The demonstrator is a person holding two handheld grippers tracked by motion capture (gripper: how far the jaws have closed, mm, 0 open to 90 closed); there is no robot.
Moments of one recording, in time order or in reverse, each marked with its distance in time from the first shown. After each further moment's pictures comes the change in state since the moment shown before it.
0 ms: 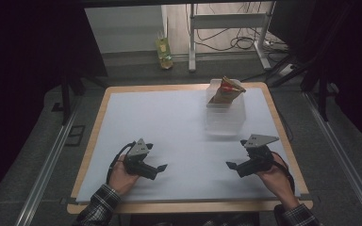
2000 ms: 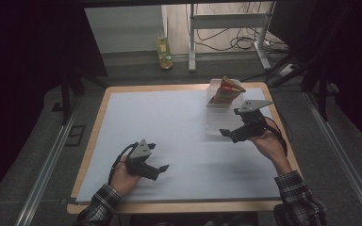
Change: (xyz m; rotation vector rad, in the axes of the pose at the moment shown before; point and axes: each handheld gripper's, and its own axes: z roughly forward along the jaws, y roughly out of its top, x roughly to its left) left arm -0.005 0.002 0.003 -0.021 0.000 0.056; right arm -0.052 0.085 0.012 -0.080 -0.002 -0.034
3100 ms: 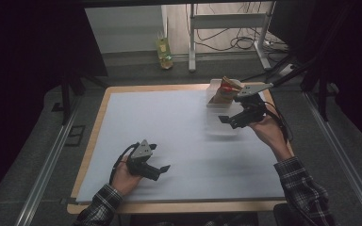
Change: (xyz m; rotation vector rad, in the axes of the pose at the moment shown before) left arm -0.001 0.001 0.004 0.007 -0.012 0.000; right arm -0.018 0.039 -0.004 -0.001 0.001 0.000
